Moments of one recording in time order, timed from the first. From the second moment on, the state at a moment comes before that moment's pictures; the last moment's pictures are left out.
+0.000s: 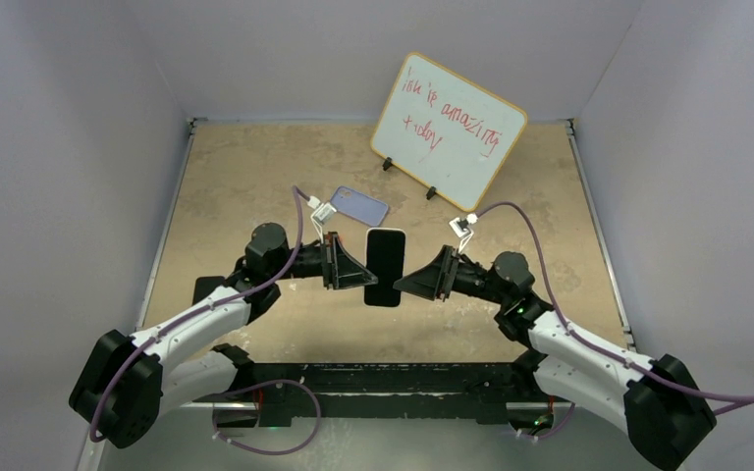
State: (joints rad) left arm -0.56 1.07 0.46 0.52 0.88 -0.85; right arm 0.63 0.89 0.31 0.58 -0.63 1.09
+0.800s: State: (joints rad) left arm -0.56 1.07 0.46 0.55 1.03 -0.82; right arm 0.63 0.94 0.62 0.28 -0.62 0.86
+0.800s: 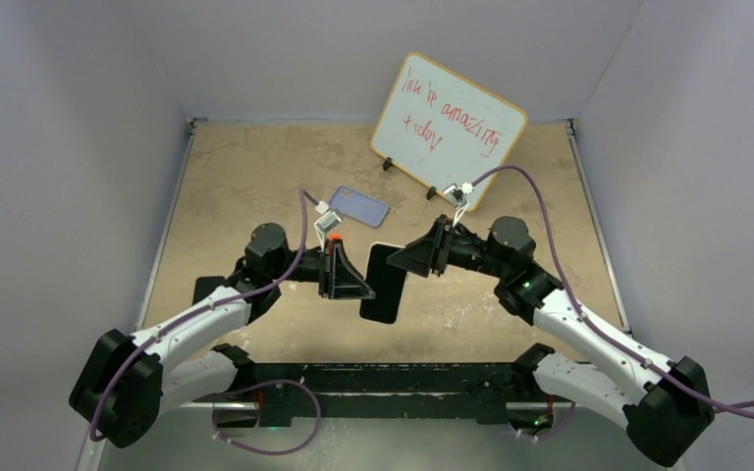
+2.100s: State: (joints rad) left arm -0.56 1.06 0.39 0.68 0.84 -1.03; right arm 0.62 0.94 0.57 0.19 -0.53 0.90
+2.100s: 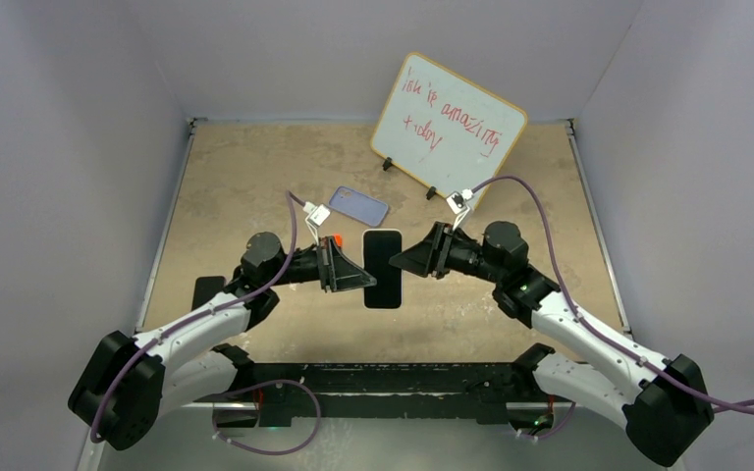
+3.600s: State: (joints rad) left arm -0.55 1.08 0.43 0.74 0.86 -1.03; right arm 0.61 1.01 0.65 0.31 -0.65 0.87
